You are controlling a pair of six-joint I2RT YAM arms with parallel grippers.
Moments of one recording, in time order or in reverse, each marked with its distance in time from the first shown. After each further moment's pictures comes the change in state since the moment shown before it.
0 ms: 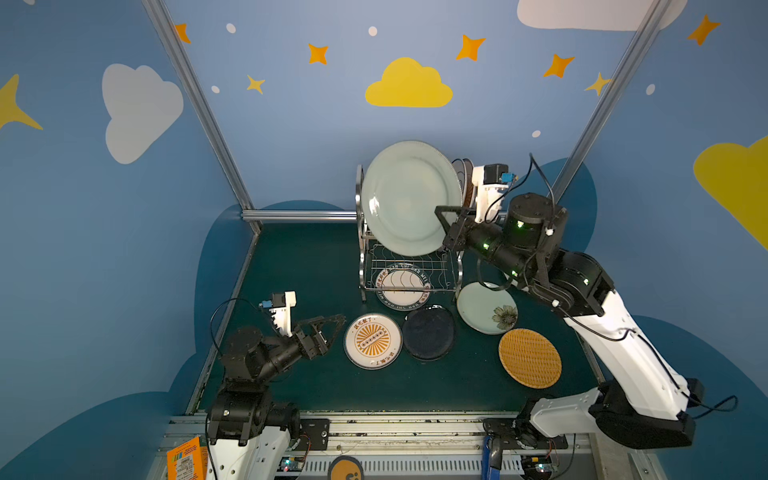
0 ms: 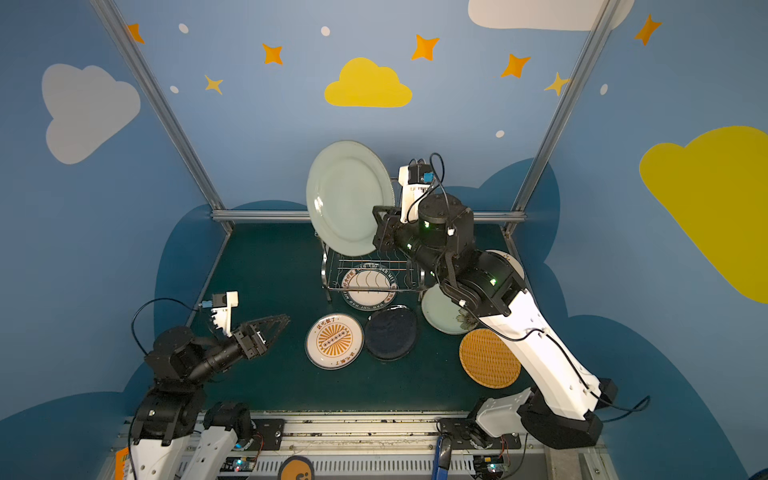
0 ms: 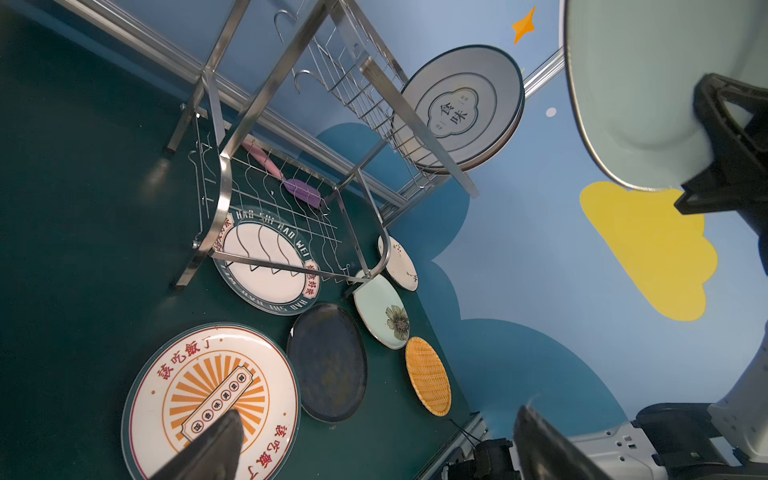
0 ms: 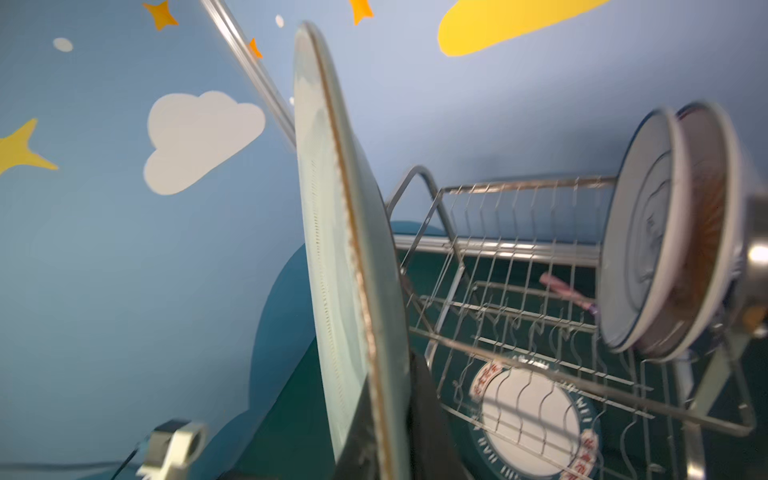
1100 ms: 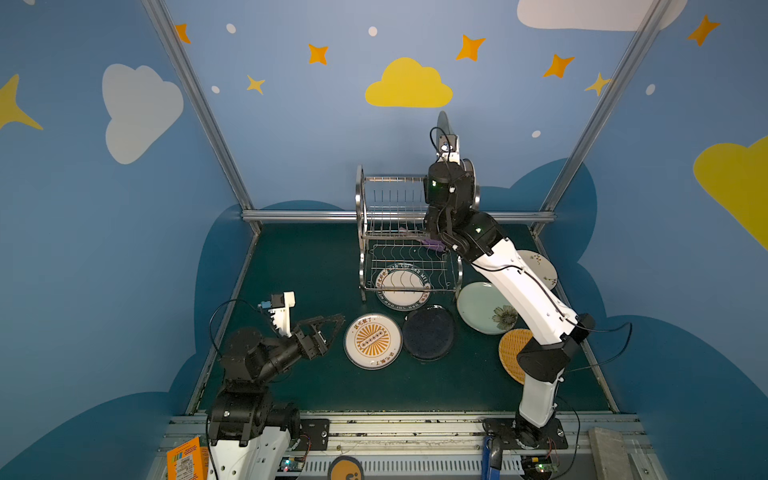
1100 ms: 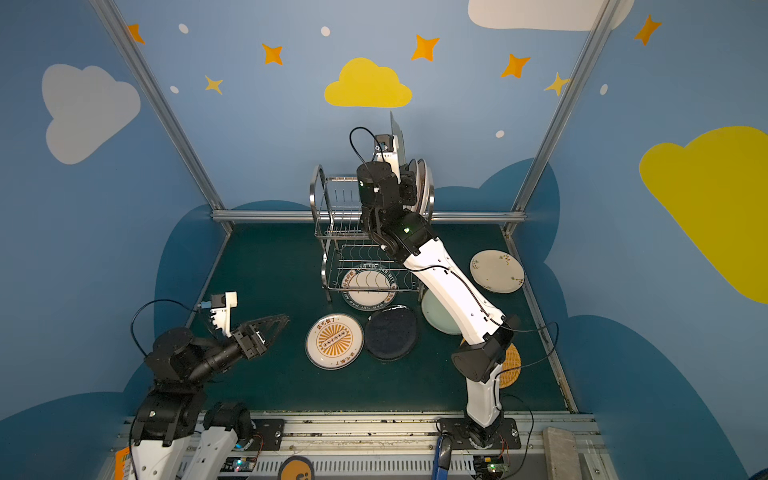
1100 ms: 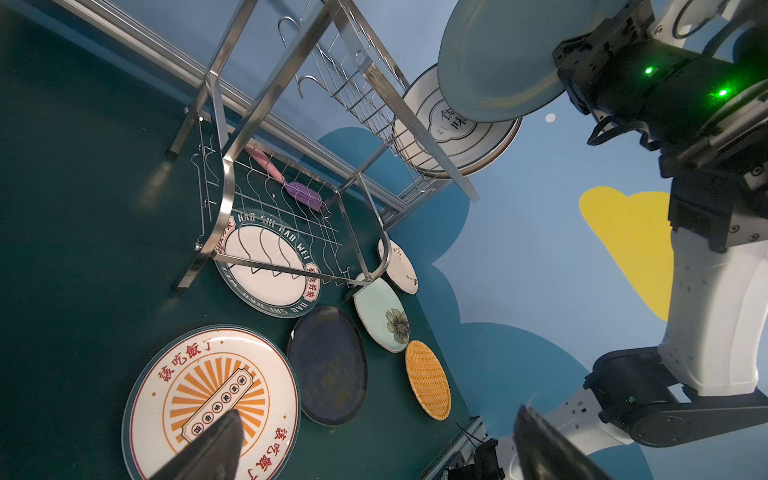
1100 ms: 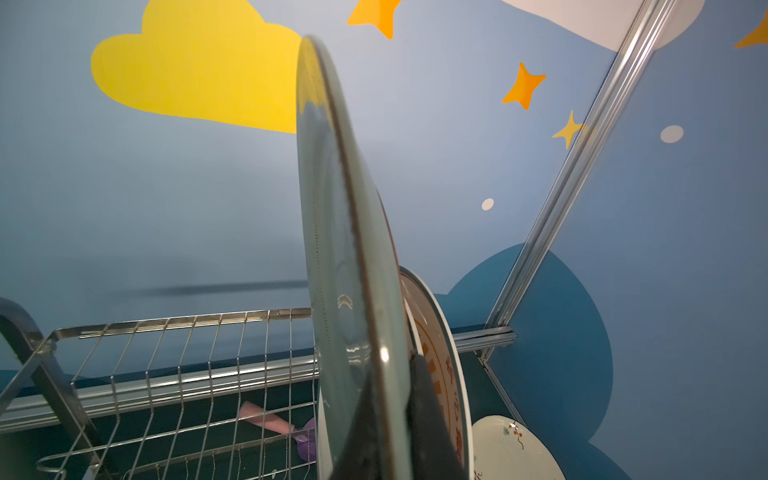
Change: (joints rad) left arm 0.015 0.001 -0.007 0.010 0.005 -0.008; right arm -0.071 0.489 0.325 0.229 0.787 -0.553
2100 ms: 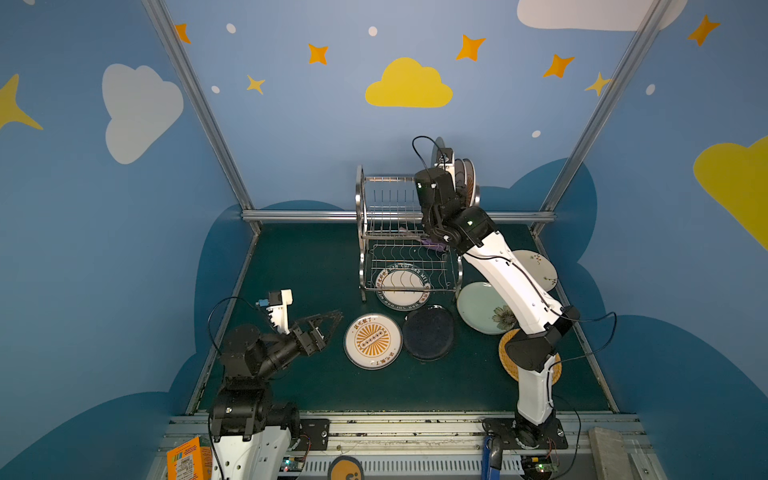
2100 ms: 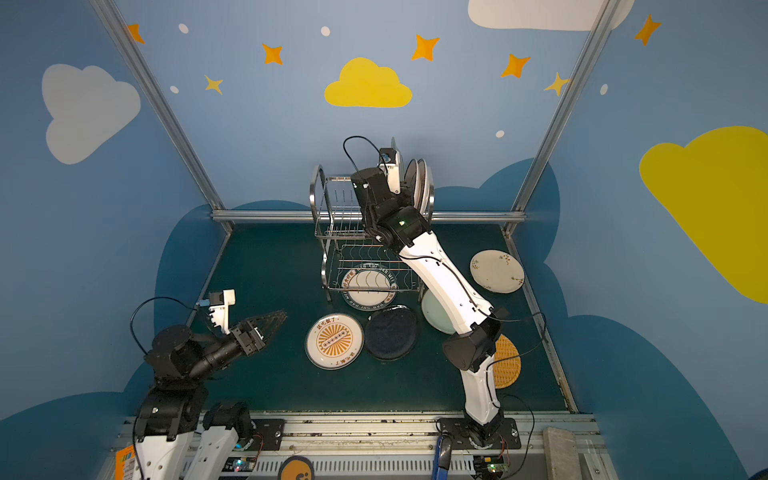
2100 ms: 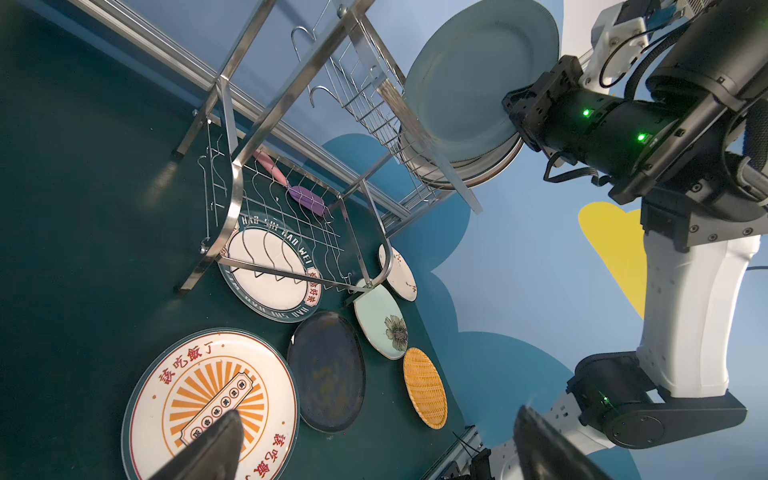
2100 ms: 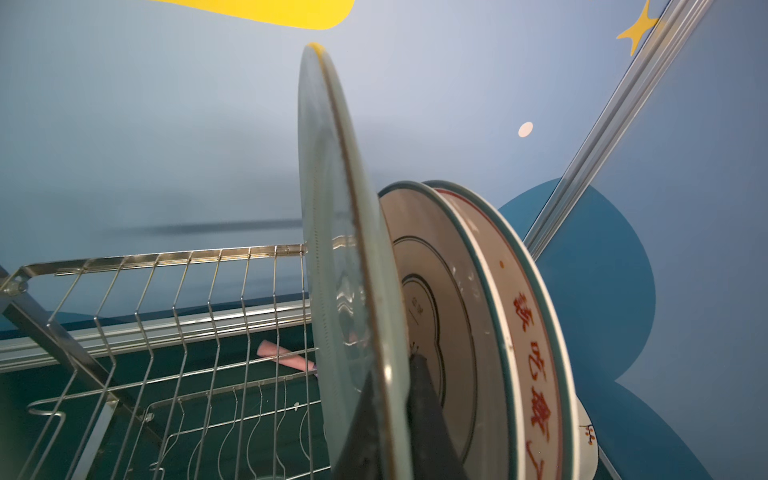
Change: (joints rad) left arm 0.059 0.021 -0.010 0.028 0.047 -0.023; right arm -0.046 0.096 0.098 -0.319 -0.082 0.296
